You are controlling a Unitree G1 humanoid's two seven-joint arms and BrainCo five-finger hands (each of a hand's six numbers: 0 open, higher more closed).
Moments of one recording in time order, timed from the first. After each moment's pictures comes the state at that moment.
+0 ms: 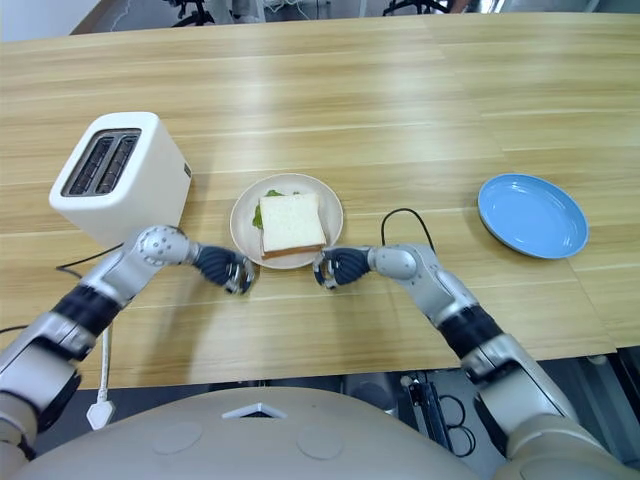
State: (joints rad) left arm -0.48 0.58 -0.54 0.53 0.33 -0.21 -0.89; right arm -0.34 -0.45 0.51 0.39 -0.36 -0.25 0.63
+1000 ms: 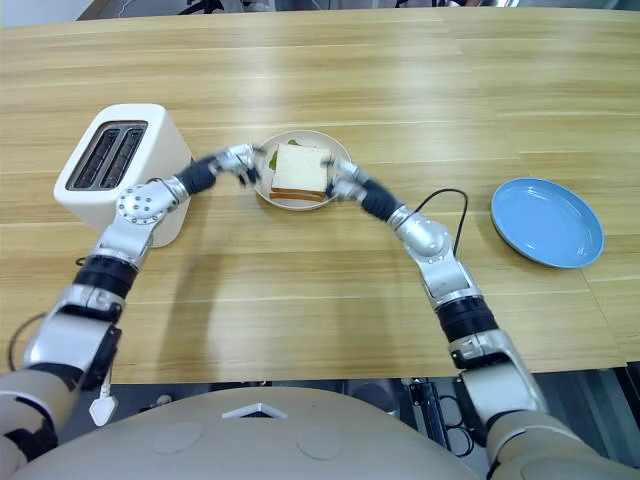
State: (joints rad) left arm -0.43 0.37 -0.06 0.38 -0.15 -0.30 -0.53; right arm -0.25 -0.31 0.10 0.16 0.17 -0.26 0.34
